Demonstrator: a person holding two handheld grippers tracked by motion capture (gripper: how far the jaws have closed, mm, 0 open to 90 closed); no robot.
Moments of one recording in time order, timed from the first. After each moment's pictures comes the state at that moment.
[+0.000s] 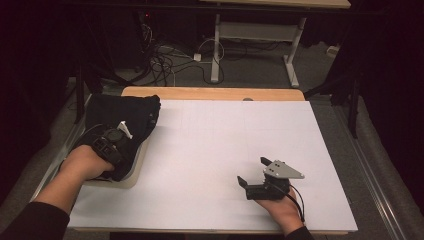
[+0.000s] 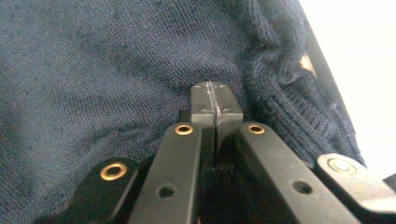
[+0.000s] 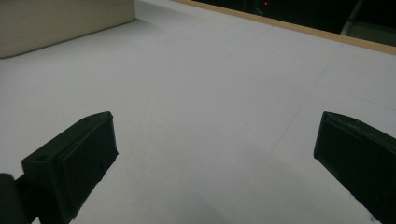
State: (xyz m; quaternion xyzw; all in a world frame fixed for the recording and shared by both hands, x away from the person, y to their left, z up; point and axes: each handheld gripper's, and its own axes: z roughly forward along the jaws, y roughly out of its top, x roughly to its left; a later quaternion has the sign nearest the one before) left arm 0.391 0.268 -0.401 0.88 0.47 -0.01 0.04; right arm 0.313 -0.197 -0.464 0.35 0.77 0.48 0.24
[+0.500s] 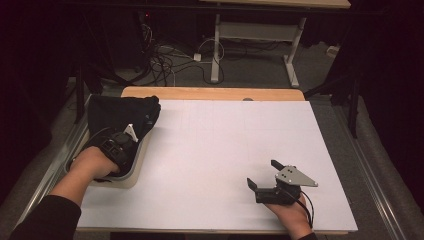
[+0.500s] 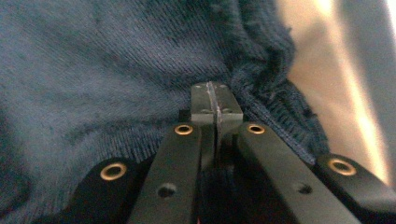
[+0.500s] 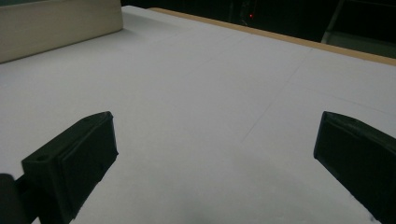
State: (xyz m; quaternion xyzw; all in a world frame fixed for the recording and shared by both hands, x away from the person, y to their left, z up) left arm 0.405 0.261 -0.432 0.88 0.47 -0.05 0.01; right arm 0.301 -0.218 -0.465 0.36 0.75 0.49 0.26
